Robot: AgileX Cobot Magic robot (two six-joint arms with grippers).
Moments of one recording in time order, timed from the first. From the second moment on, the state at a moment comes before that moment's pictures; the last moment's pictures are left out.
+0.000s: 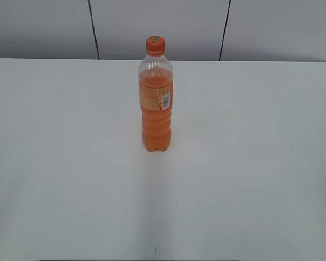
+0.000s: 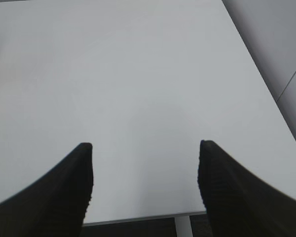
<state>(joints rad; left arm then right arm) 0.03 -0.01 -0.54 -0.07 1.08 0.11 -0.02 -0.01 -0.51 0.00 1.09 -0.02</state>
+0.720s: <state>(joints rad) 0.03 -0.01 -0.55 -0.03 0.96 0.11 -0.02 -0.01 -0.51 0.00 1.09 -0.02</state>
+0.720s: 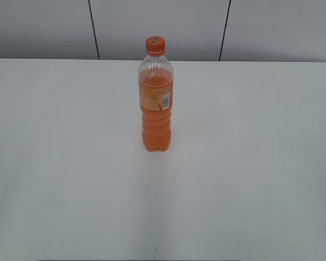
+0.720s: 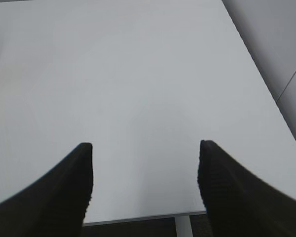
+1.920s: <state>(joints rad) 0.03 0.58 -0.34 0.01 -0.25 0.12 -0.02 -0.01 -0.51 0.00 1.09 -0.02</state>
